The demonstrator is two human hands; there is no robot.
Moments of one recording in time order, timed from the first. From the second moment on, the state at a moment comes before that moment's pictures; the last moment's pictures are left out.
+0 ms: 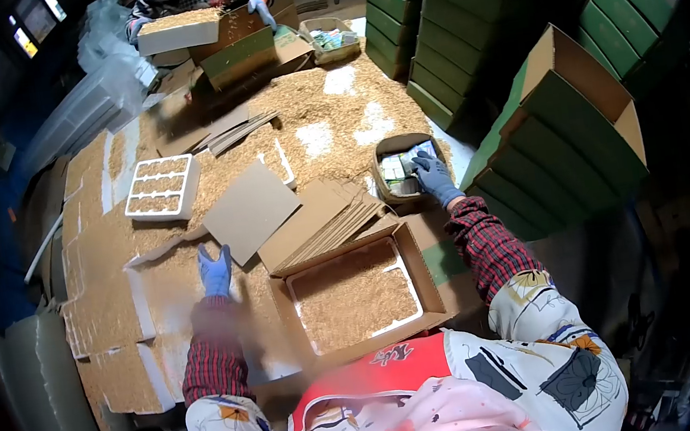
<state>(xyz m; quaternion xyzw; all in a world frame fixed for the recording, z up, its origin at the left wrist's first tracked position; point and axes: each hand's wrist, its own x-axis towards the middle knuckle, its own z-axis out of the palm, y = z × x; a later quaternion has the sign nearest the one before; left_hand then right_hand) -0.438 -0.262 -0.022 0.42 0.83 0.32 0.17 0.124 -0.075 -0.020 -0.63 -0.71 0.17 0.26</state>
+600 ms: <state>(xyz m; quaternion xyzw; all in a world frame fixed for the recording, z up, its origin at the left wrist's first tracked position) -0.402 -0.300 0.130 0.45 0.58 0.63 0.25 0.075 -0.157 0.116 -0.46 -0.50 0.52 0.53</state>
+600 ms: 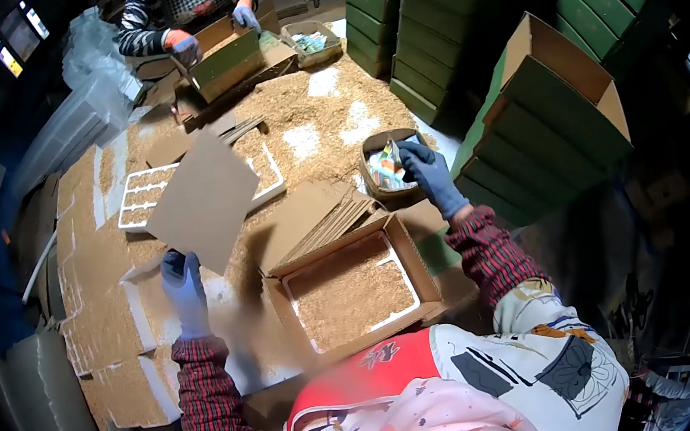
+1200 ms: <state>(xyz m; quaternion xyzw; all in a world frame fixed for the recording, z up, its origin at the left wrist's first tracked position) -0.251 -0.346 0.143 0.92 0.32 -0.22 -0.01 0.020 -0.336 0.153 -0.37 -0.89 0.25 -0.10</state>
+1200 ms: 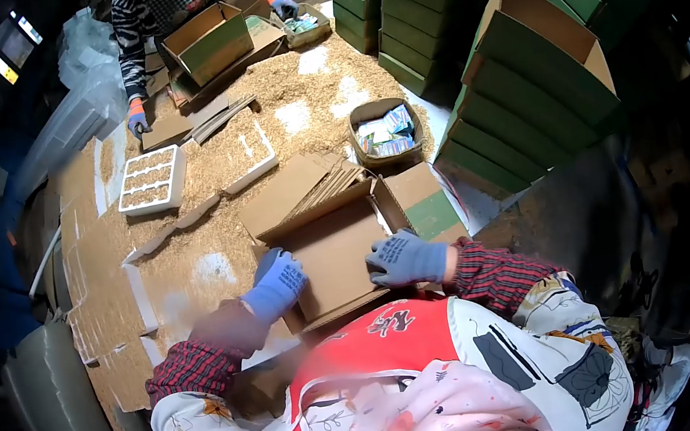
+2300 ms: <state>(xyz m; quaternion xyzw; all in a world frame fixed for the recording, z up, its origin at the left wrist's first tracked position) -0.087 -0.253 0.299 0.57 0.16 0.56 0.59 0.229 -0.364 0.356 -0.41 -0.47 0.29 0.72</state>
